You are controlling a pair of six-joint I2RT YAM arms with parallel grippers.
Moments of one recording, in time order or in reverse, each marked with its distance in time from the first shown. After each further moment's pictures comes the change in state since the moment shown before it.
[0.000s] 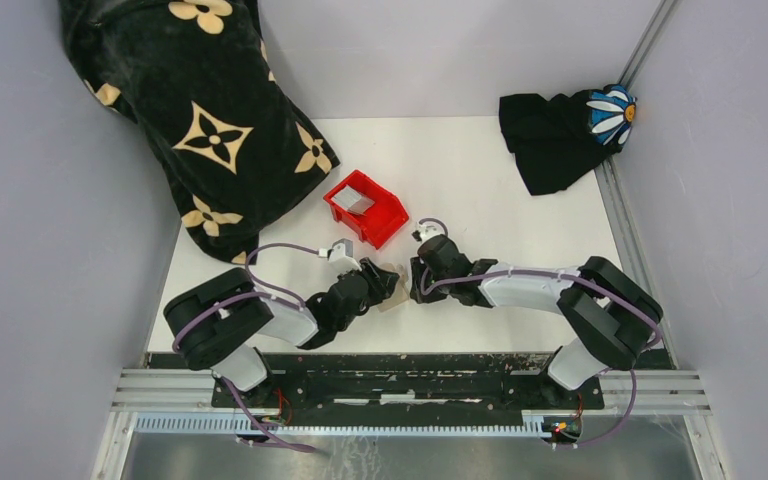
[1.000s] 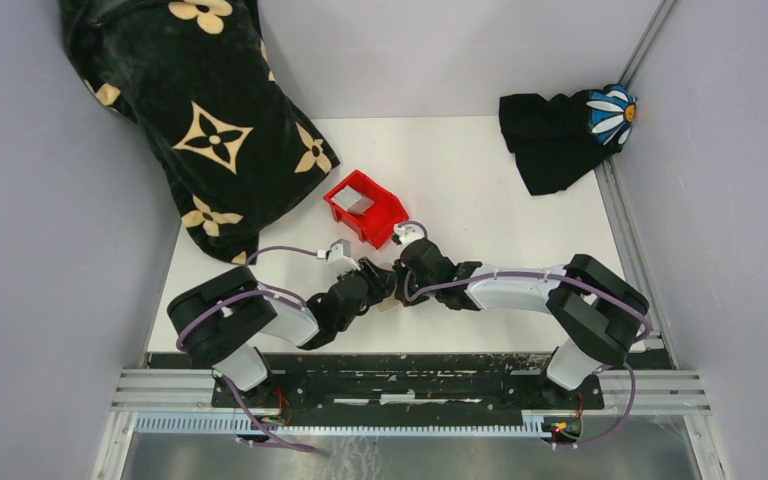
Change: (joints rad) left arm 0.000 0.024 -0.001 0.036 -0.011 -0.036; right arm 0.103 0.043 0.069 0.035 0.019 -0.026
